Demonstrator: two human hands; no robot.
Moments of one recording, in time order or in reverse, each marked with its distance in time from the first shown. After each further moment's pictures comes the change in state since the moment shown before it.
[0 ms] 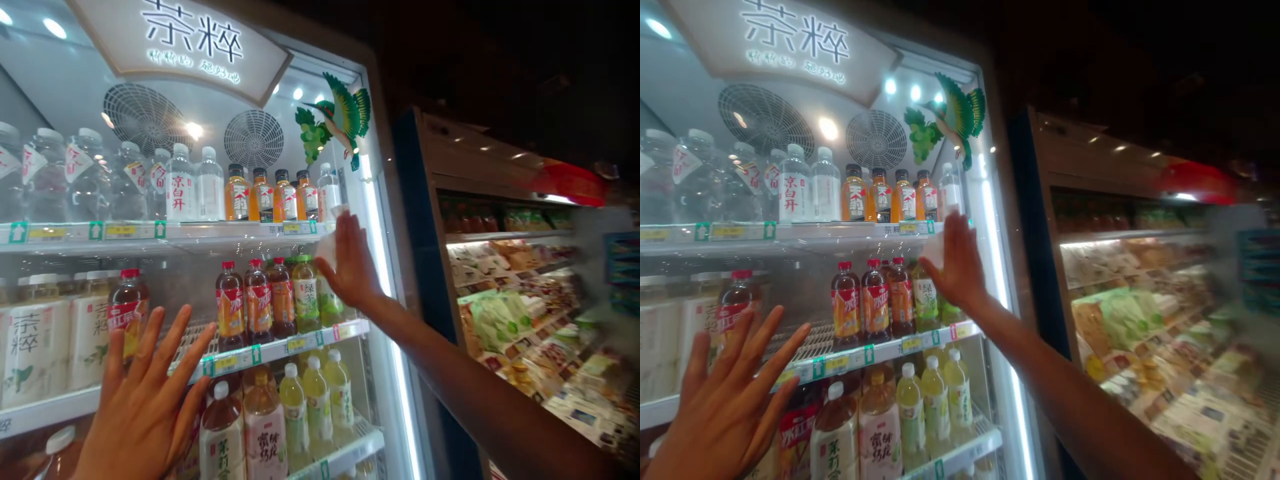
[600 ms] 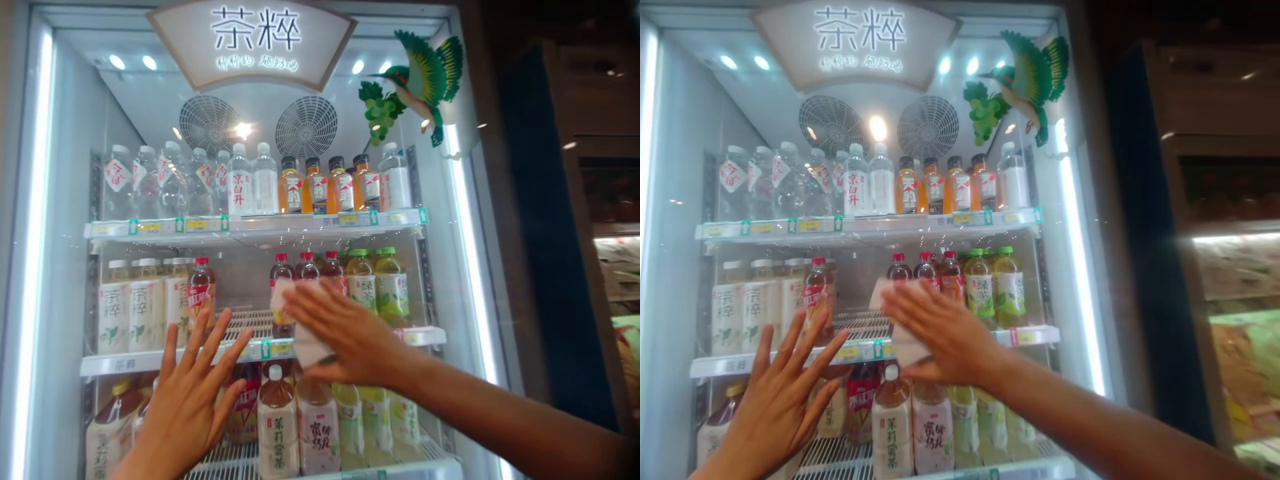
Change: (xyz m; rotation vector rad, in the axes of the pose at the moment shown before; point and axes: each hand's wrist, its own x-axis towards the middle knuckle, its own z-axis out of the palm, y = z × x) left_hand -0.035 -0.025 -0.024 0.182 -0.165 0.047; right_hand -0.008 -0.090 0.005 0.181 -0.142 -0.674
